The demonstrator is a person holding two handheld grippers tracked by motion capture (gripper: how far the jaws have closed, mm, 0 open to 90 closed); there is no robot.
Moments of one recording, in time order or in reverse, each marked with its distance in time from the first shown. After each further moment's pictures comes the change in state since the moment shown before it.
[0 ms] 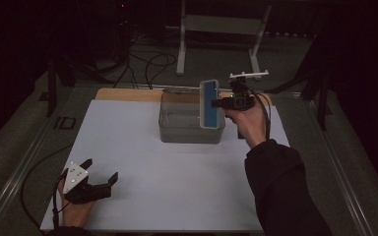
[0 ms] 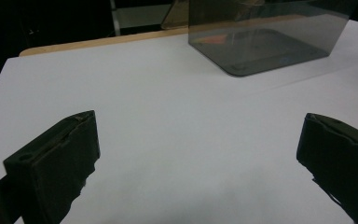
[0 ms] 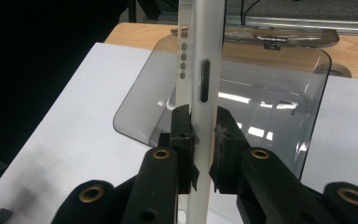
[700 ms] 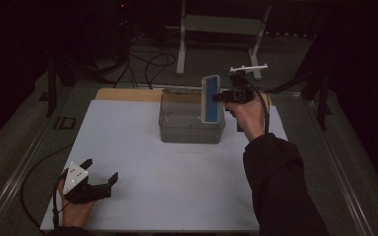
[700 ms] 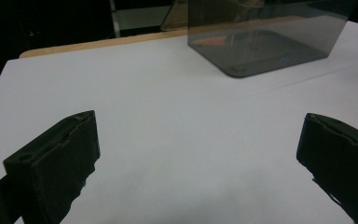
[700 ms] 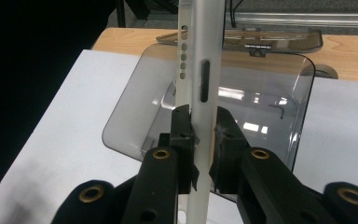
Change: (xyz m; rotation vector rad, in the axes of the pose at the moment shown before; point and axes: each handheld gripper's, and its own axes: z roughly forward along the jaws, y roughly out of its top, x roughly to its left) left arm -0.001 0.000 -0.001 -0.009 0.006 0.004; right arm -0.008 0.017 0.007 0.020 -0.036 0.048
